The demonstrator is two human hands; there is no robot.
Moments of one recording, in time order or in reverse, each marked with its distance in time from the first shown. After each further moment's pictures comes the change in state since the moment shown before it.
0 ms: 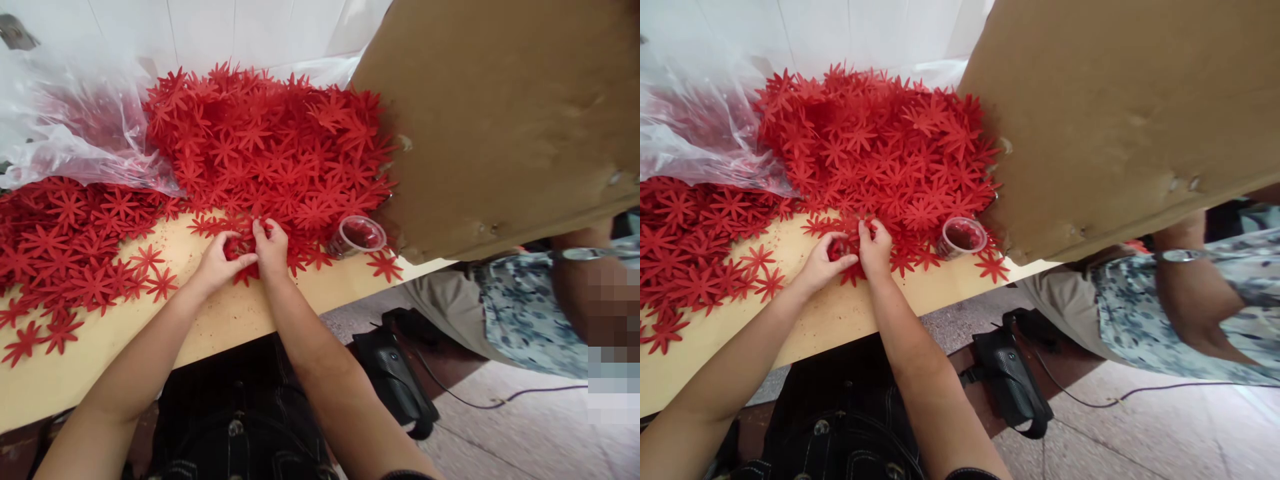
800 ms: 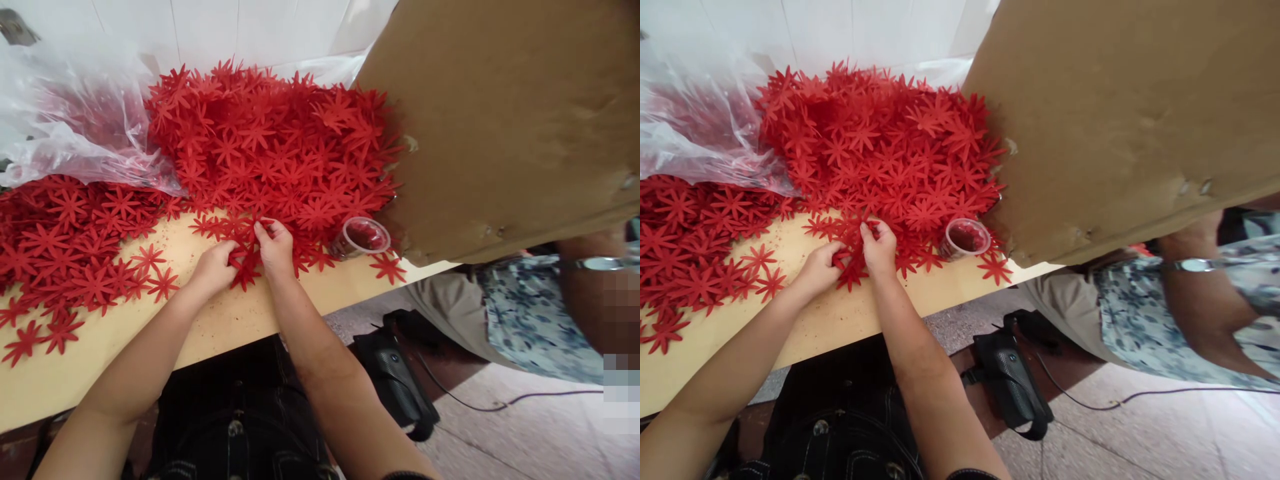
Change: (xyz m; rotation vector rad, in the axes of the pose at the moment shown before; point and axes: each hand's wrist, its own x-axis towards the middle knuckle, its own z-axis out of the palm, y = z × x) left_hand -0.002 -0.010 -0.010 0.433 -0.087 0.127; right_hand 0.003 0.001 -0.003 0.106 0.004 0.056
